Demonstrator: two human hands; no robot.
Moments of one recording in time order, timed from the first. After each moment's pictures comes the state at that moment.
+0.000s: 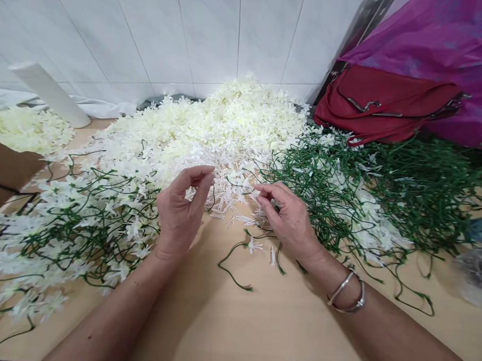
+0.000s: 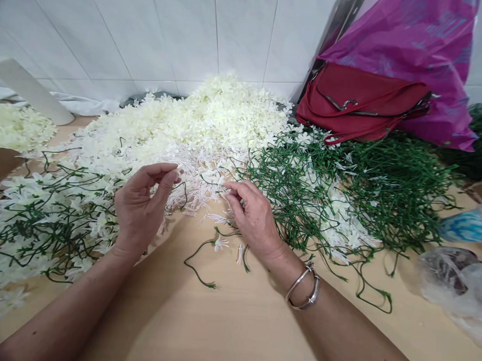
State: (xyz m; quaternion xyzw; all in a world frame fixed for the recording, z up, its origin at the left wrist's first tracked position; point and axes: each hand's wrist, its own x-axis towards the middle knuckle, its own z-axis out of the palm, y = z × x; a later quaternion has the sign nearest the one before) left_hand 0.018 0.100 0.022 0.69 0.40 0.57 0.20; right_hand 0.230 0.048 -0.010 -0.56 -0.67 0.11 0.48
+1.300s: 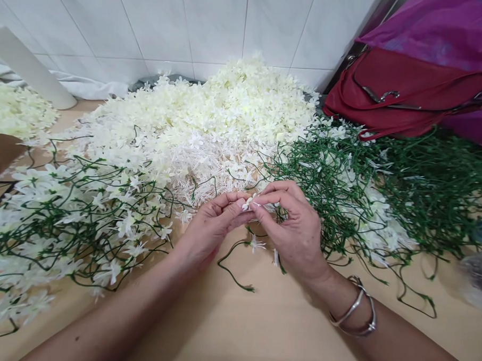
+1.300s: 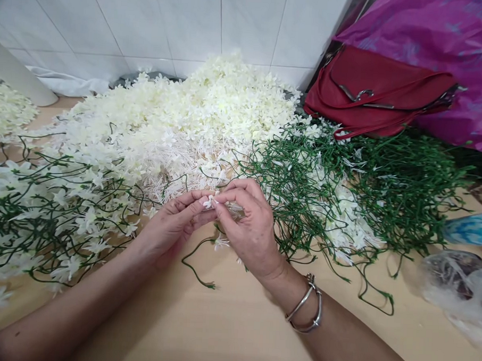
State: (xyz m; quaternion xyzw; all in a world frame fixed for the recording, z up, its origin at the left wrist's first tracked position) left_hand 0.045 0.071 0.002 0.38 0.30 0.40 0.78; right_hand 0.206 0.027 0.007 -0.55 -0.64 0.09 0.53
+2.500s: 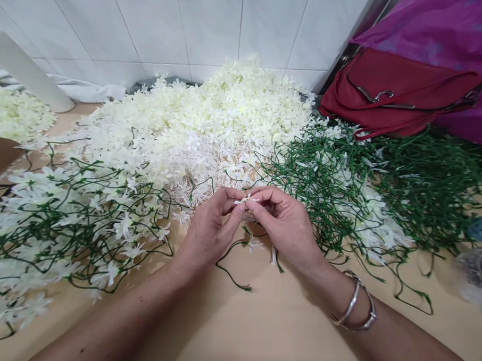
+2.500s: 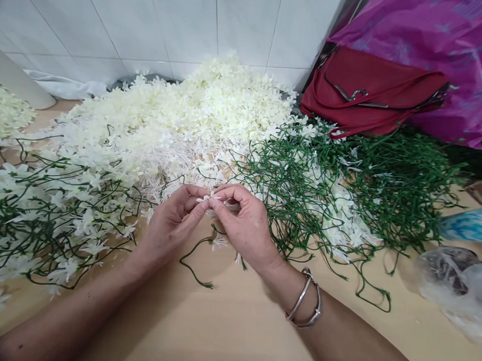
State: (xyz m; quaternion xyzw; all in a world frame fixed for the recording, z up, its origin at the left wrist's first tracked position) left_hand 0.040 0.069 0.005 0.72 0.40 0.36 0.44; right_hand 0.204 0.034 0.001 -0.54 -0.53 0.34 0.56
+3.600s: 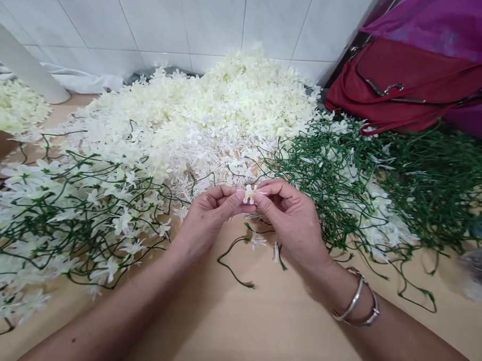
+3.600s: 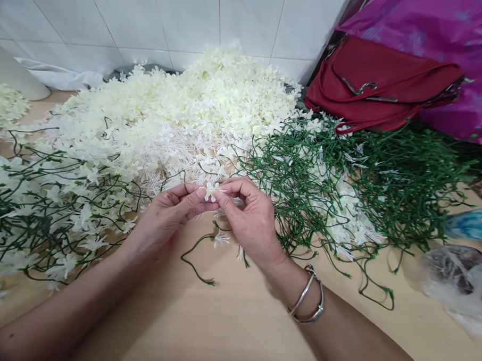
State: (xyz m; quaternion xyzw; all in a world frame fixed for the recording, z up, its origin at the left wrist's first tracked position) left_hand 0.040 0.077 0.005 0.42 0.33 0.41 0.74; right_hand 0.205 0.036 -0.002 -0.52 -0.52 0.33 0.60
